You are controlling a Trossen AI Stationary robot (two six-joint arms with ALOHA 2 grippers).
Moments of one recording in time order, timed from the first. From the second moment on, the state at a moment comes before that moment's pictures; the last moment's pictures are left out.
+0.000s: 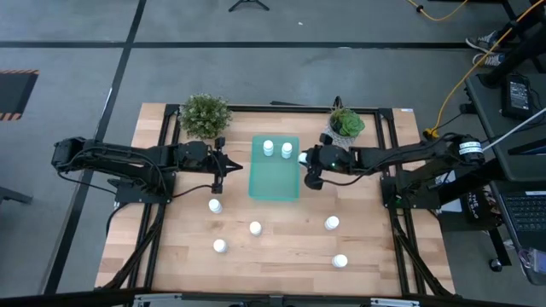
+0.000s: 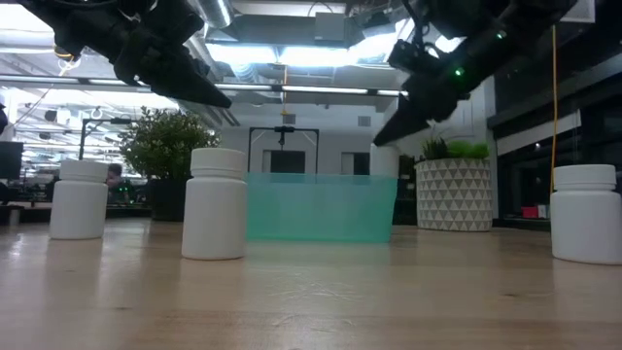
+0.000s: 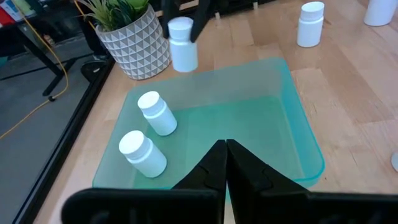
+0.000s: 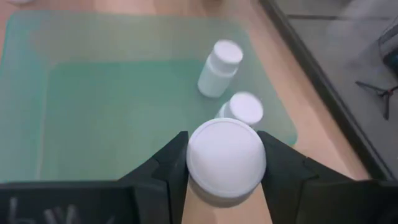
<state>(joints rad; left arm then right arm) 0.09 0.94 0.48 0.03 -0.06 0.25 -0.06 1.36 0.72 -0.01 0.35 -0.06</state>
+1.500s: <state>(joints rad) 0.09 0.95 0.45 0.06 -0.06 0.25 -0.19 1.55 0.94 -0.03 -0.05 -0.19</state>
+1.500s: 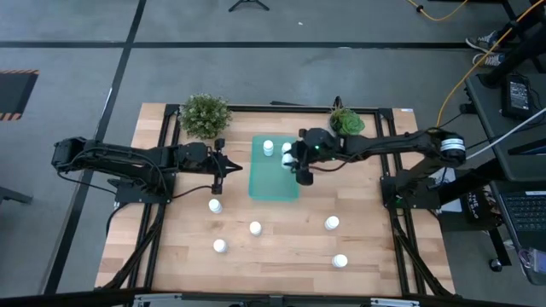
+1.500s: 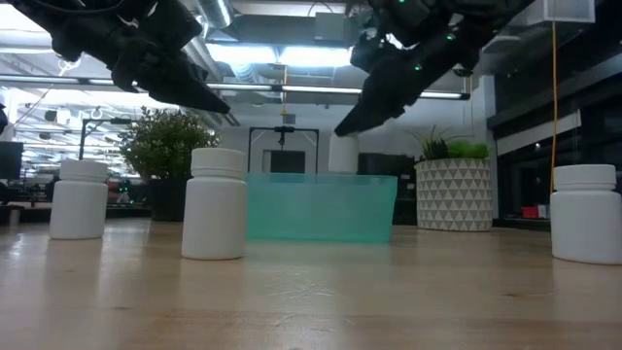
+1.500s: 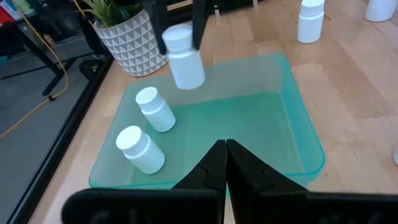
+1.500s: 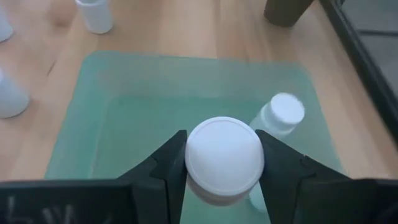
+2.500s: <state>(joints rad) 0.09 0.95 0.45 0.05 -0.07 0.22 -0.21 1.73 0.91 0.08 0.01 -0.22</state>
